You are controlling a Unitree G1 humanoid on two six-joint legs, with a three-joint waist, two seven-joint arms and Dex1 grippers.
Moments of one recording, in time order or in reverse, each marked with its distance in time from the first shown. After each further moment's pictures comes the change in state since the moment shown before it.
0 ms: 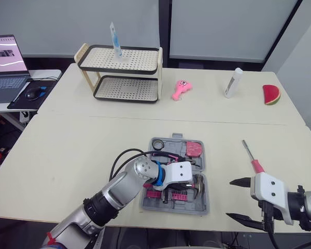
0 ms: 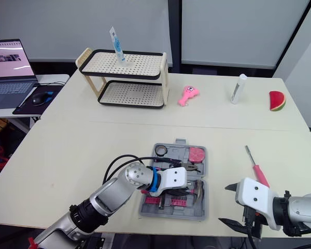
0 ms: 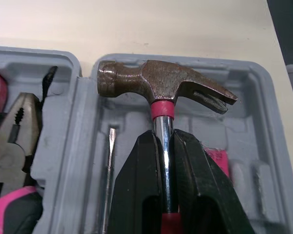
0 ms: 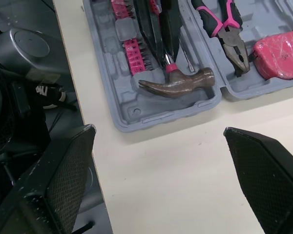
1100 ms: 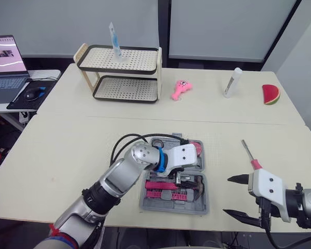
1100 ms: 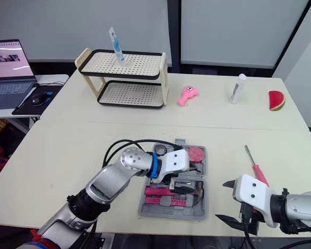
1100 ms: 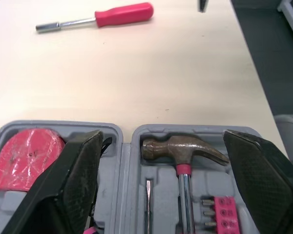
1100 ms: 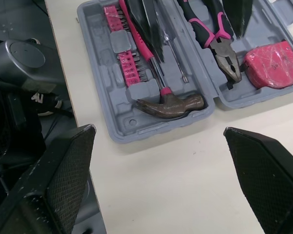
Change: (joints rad) left arm -0.061 0.054 0.142 -0.087 -0.142 -0.016 -0.077; right arm -0.044 0.004 0.009 -0.026 0.036 0.053 -0.047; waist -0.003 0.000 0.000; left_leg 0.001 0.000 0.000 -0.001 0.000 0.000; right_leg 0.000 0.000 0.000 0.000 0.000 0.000
